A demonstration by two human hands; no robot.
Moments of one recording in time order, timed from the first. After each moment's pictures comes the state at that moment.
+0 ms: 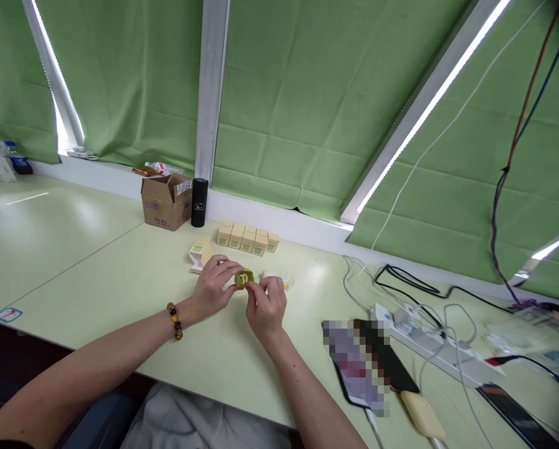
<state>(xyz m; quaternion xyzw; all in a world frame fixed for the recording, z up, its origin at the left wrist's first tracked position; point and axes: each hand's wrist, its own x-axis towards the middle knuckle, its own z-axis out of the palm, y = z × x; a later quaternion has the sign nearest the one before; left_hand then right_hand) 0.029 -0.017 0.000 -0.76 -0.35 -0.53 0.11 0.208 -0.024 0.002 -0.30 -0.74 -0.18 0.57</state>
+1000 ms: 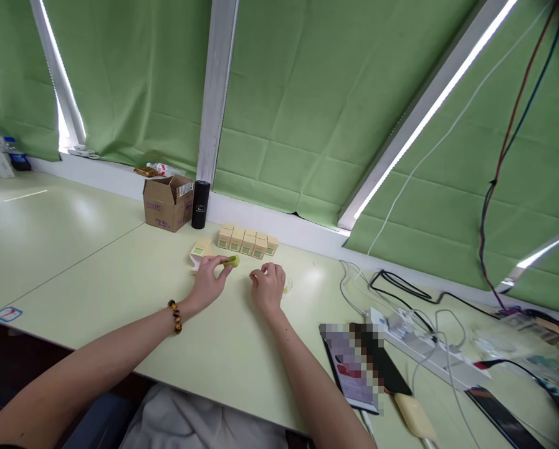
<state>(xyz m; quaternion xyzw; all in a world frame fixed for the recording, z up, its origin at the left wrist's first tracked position) 0.019 0.008 -0.016 -0.62 -0.51 -0.59 -0.10 0.218 0.050 -0.025 -0.49 -0.76 -0.15 0.39</state>
